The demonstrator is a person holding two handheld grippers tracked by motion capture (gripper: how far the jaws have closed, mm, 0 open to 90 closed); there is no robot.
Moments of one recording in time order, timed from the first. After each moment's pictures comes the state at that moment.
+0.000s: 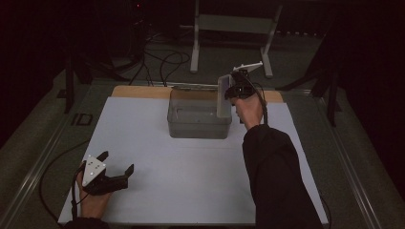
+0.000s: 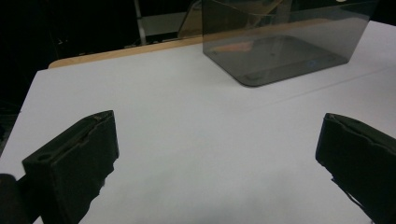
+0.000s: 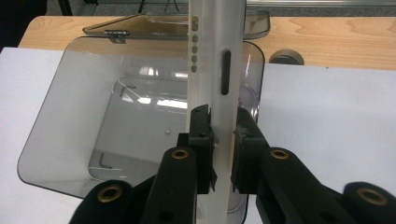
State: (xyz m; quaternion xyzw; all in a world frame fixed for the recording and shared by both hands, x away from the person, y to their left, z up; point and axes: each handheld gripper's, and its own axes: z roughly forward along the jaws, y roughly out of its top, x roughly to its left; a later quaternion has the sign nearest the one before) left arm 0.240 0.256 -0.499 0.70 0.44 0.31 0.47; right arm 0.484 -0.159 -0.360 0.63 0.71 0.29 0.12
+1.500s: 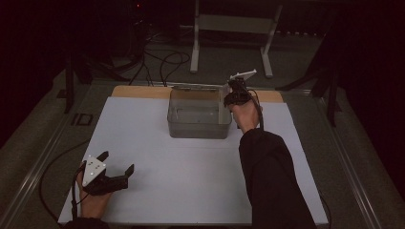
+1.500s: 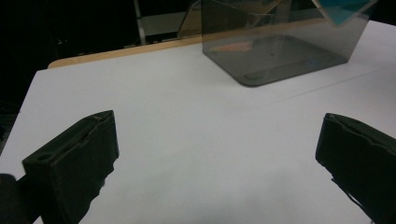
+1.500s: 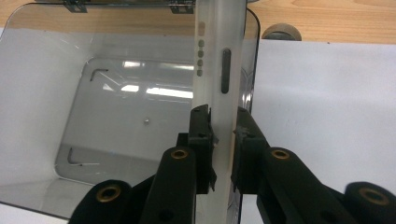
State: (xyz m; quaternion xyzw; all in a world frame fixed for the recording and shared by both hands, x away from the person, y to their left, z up) left arm 0.239 0.256 -0.499 0.70 0.44 0.31 0.47; right arm 0.492 -0.155 -0.395 0.64 0.71 0.26 0.12
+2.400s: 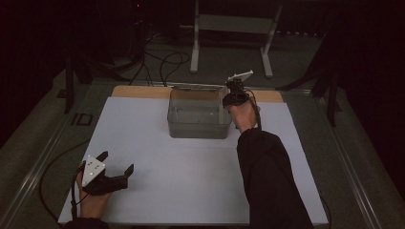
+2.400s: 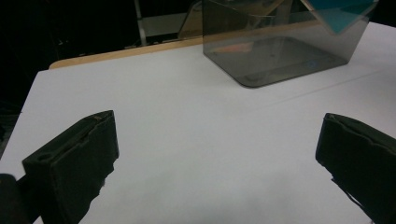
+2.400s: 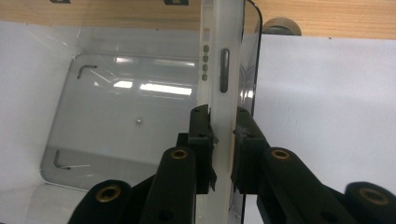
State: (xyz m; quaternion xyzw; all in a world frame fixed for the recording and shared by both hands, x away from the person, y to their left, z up) left arm 0.239 0.257 -0.498 0.70 0.44 0.31 0.47; right arm 0.498 -0.151 -0.404 0.64 0.72 0.24 0.12
